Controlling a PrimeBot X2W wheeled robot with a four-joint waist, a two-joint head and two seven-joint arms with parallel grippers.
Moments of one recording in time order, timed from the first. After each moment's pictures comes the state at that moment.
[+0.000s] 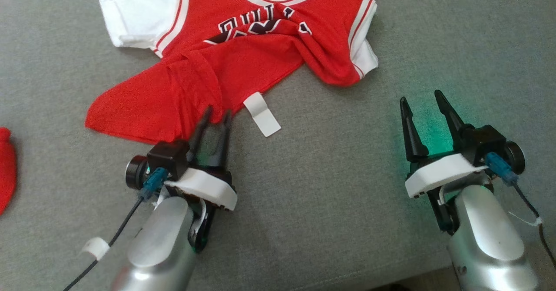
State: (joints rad) left arm -0.47 0.04 -0.41 0.62 -0.34 -0.10 -0.26; right arm -0.36 -0.07 0.09 0.52 0.04 0.13 -0.26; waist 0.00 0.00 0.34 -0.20
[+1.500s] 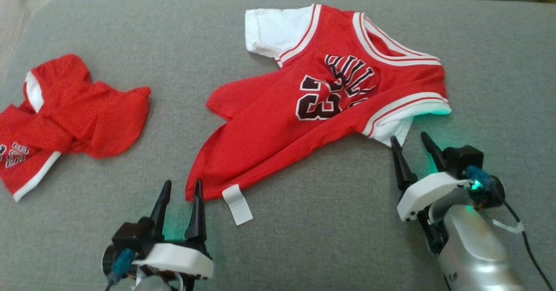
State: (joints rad) left arm -0.10 0.05 -0.23 0.43 -0.35 -0.06 -0.26; right arm -0.42 -0.06 0.10 0.85 0.11 0.13 -0.26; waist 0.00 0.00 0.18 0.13
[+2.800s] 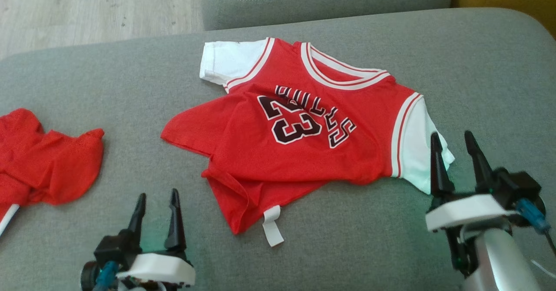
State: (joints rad) left arm -0.05 0.05 -0.14 0.42 -0.30 -0.03 -0.26; right arm -0.15 -0.05 -0.03 0.37 0.13 0.13 -0.26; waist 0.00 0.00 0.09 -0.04
